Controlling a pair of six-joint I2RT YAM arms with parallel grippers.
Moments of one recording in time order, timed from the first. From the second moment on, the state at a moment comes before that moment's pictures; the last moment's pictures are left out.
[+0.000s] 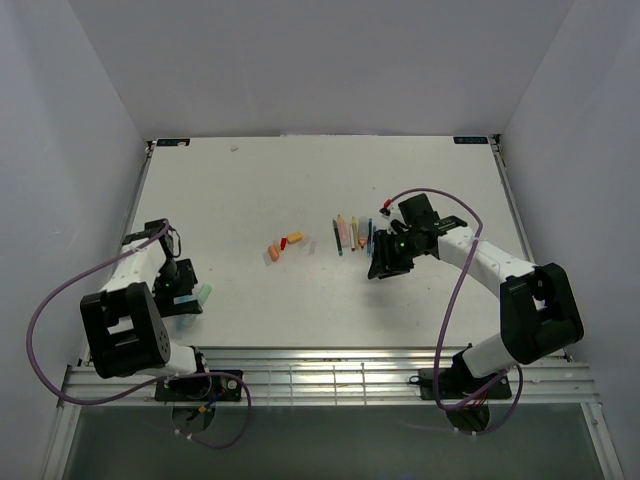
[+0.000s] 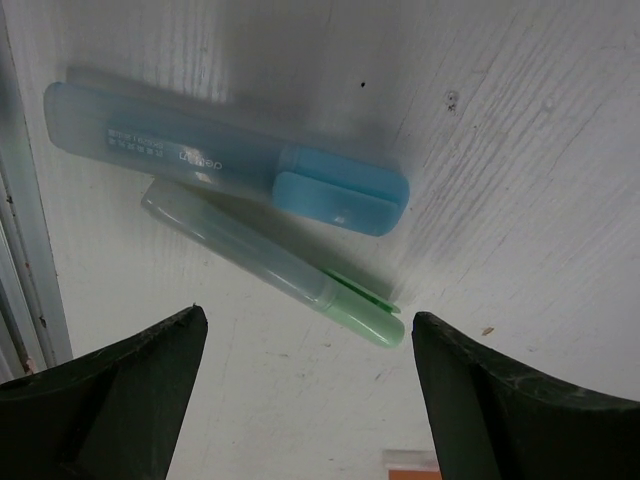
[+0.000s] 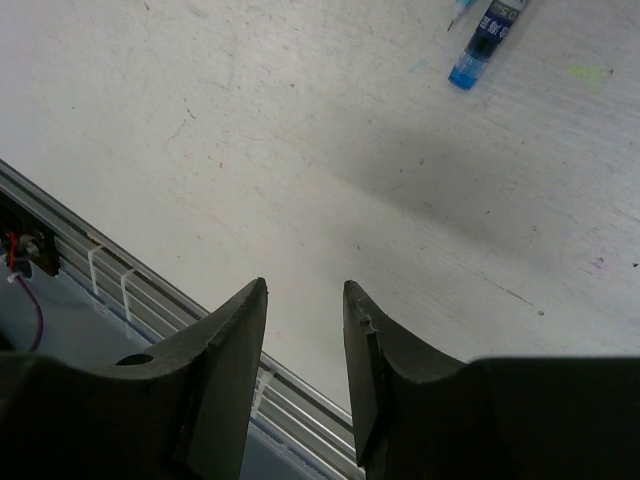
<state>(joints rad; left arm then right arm) 0.25 1.41 0.84 -1.05 -0.09 -1.60 0.43 1.48 0.94 -0.56 -0.46 0.28</state>
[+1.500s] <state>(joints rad) 0.25 1.52 0.82 -1.00 -0.09 -1.64 0.43 1.47 0.93 -0.58 -0.43 0.28</state>
